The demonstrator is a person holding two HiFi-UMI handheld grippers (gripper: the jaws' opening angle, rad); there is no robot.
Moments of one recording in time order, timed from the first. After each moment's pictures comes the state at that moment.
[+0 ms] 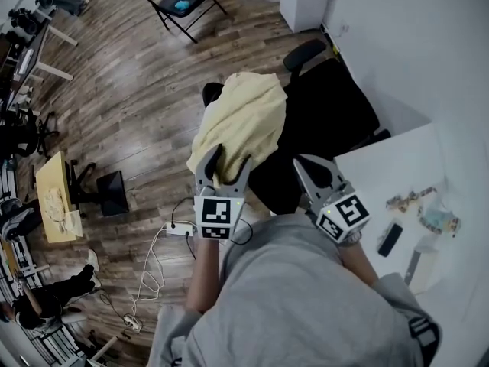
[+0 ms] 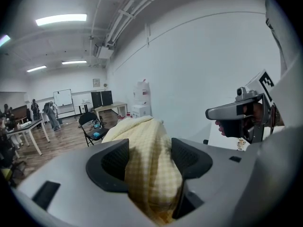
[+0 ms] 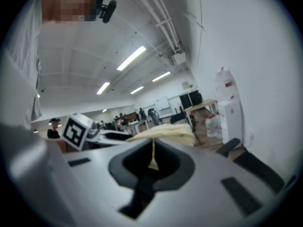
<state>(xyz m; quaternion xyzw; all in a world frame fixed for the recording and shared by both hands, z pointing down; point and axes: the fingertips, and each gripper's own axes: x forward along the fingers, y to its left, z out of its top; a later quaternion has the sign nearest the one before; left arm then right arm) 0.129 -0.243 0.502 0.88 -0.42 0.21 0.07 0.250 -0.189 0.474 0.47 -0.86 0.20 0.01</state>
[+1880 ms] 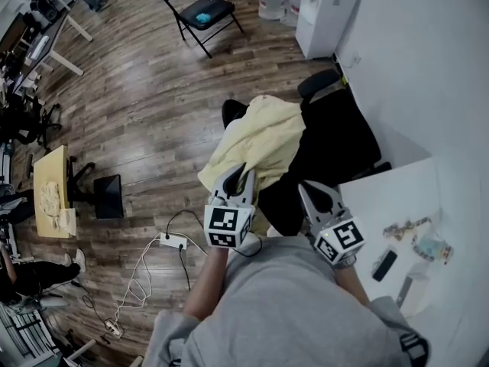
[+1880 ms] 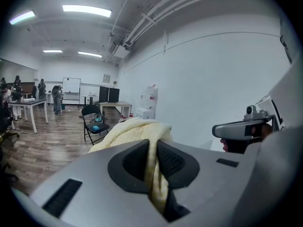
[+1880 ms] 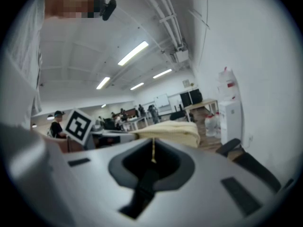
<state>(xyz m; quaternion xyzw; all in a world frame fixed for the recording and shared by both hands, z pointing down) 0.108 -0.258 0.507 0.87 -0.45 0.13 0.15 0.221 -0.192 0.483 0.48 -0.86 0.19 0.04</state>
